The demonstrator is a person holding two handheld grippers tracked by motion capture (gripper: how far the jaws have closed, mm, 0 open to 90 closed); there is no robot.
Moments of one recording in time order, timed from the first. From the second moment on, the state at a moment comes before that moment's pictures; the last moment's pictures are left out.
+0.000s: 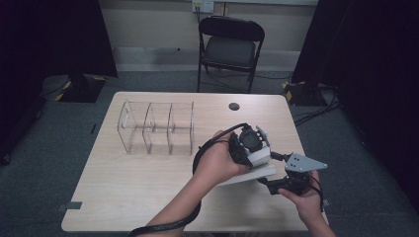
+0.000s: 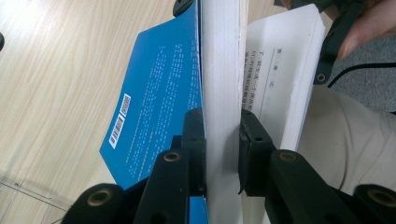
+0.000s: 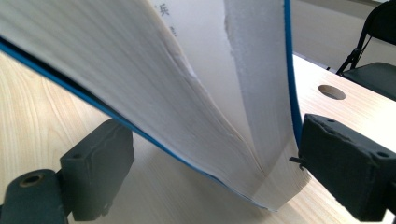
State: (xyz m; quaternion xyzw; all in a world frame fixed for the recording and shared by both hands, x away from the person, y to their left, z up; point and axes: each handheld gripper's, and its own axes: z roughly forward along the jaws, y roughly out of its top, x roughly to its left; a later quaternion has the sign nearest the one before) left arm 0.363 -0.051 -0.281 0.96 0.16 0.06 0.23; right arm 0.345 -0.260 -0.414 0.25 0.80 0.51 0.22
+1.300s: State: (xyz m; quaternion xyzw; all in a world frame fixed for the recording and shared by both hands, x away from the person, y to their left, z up) left arm 0.372 -0.034 -0.268 0.94 0.14 0.07 0.31; right arm 0.364 -0.243 -0.403 0.10 0.84 0.52 0.15
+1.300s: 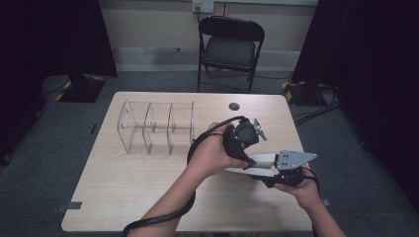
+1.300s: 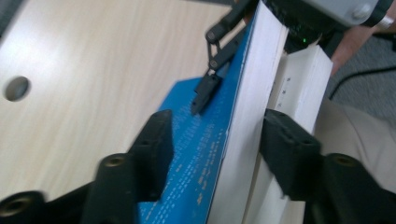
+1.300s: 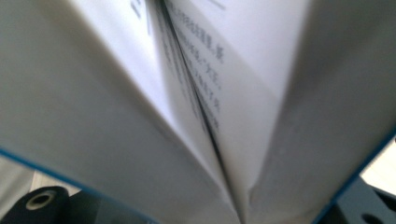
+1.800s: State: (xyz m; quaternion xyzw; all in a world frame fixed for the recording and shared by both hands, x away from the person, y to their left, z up) left arm 0.376 -0.009 -0.251 0.92 0.17 0.06 0.35; right arm 0.371 -0.246 -0.398 0.15 0.83 0.53 0.12
